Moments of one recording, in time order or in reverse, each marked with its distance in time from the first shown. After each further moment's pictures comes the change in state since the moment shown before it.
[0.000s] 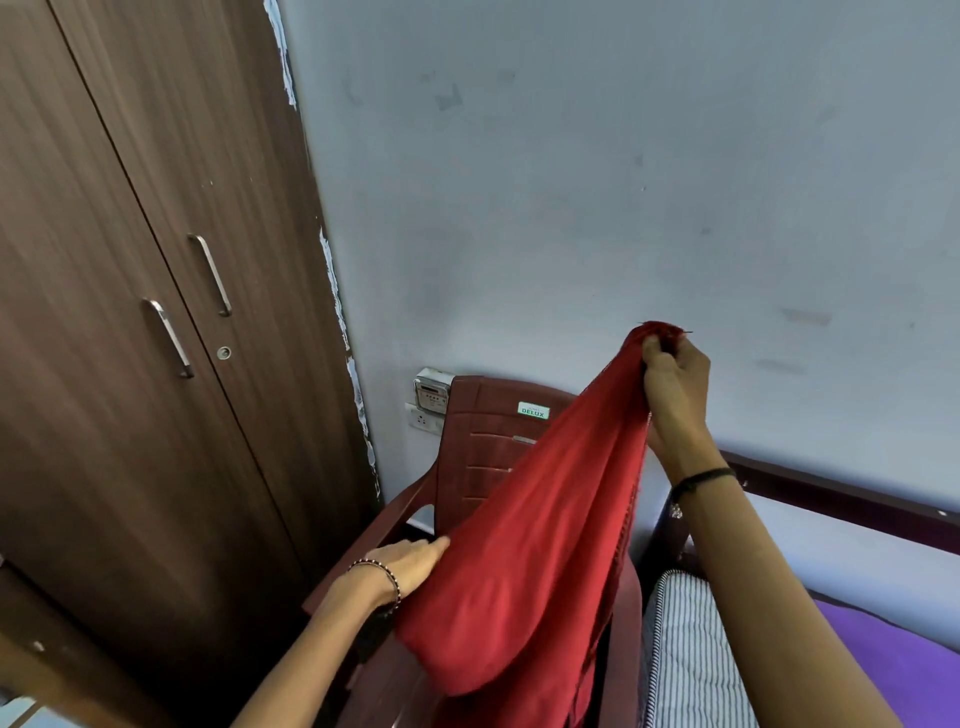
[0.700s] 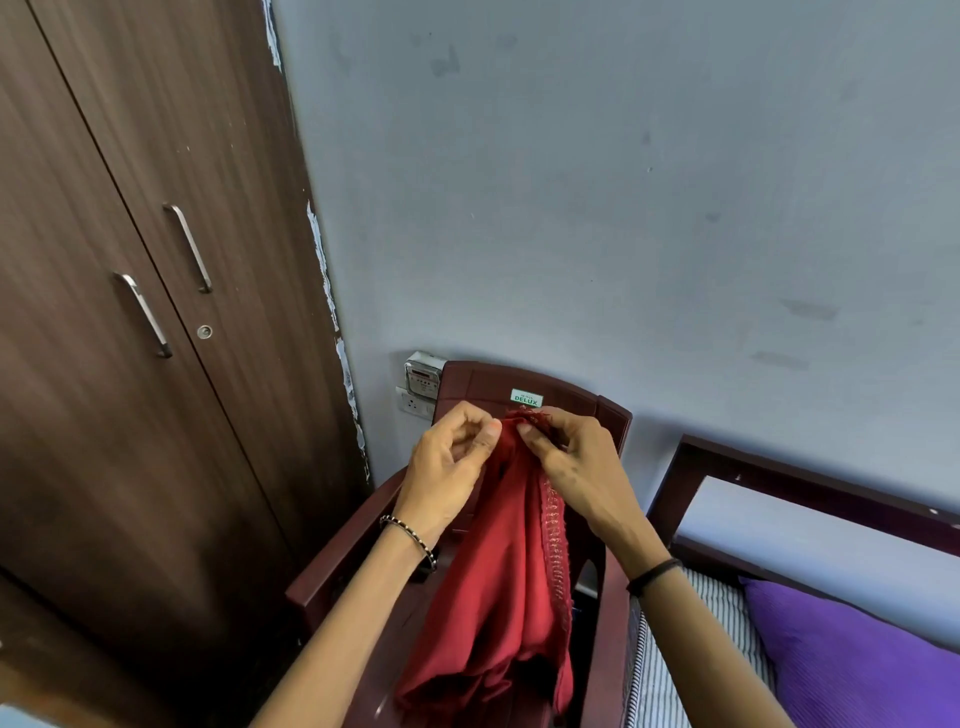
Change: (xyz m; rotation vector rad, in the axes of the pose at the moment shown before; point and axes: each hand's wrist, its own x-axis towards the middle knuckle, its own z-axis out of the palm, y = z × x) left_hand -0.016 0.091 -0.015 -0.716 0.563 0.724; right_hand -0.088 0.031 0.013 -0.372 -0.582 -0.164
